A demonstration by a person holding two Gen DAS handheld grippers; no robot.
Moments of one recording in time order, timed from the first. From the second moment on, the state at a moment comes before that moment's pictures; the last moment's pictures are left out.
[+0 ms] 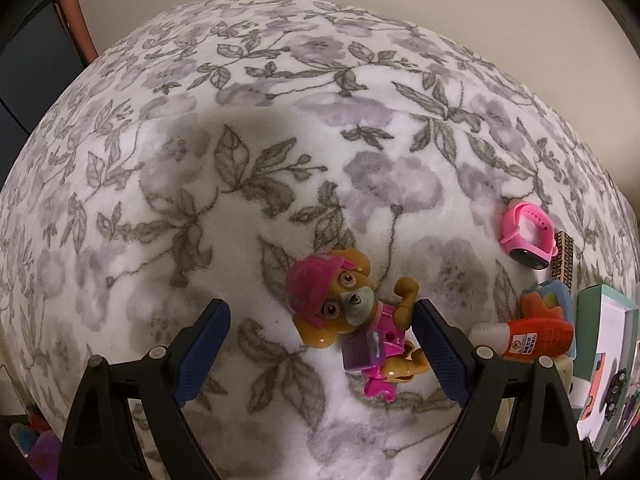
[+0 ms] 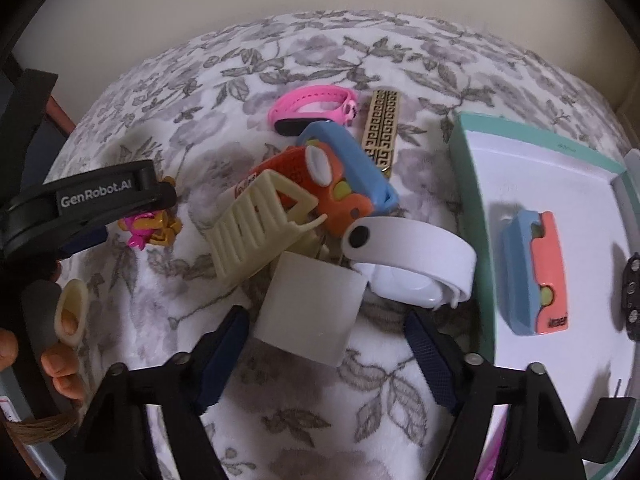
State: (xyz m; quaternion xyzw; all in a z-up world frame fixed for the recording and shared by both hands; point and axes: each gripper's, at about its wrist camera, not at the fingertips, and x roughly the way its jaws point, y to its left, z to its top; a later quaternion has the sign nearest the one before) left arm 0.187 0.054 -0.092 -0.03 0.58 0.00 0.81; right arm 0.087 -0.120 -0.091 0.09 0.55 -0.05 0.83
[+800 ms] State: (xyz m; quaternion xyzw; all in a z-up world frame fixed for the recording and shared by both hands) left arm 0.176 0.036 -0.051 0.00 0.57 0.00 0.82; right arm 0.066 -0.138 -0.068 0.14 0.54 -0.03 0.83
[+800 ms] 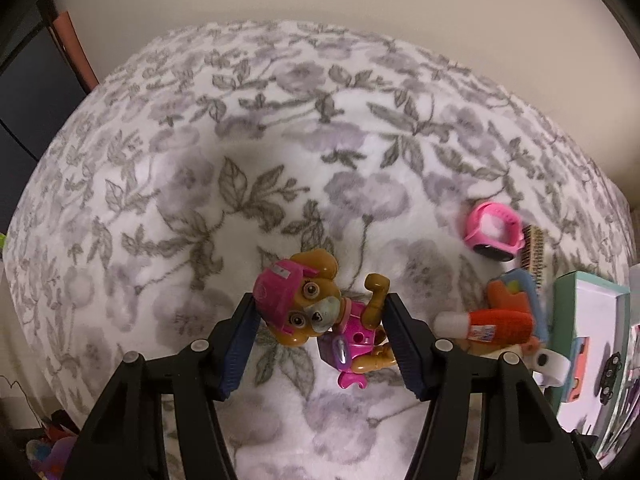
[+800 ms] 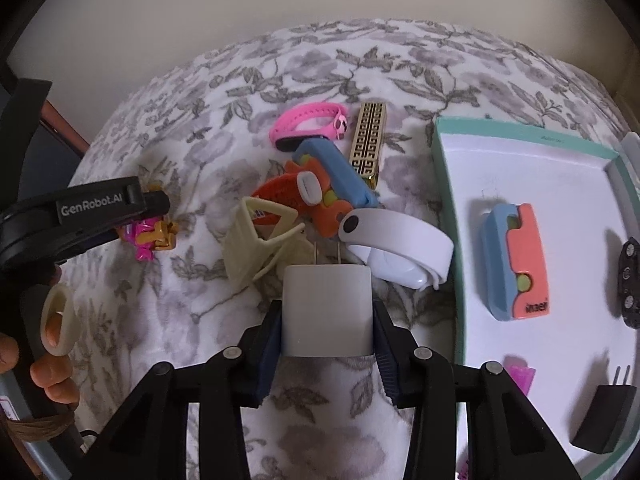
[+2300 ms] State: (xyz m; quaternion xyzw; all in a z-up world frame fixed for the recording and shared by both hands) left arm 0.076 -0.169 0.010 0.11 0.50 -0.15 0.84; right arm -0.007 -0.338 -0.026 0.24 0.47 -0.15 0.84
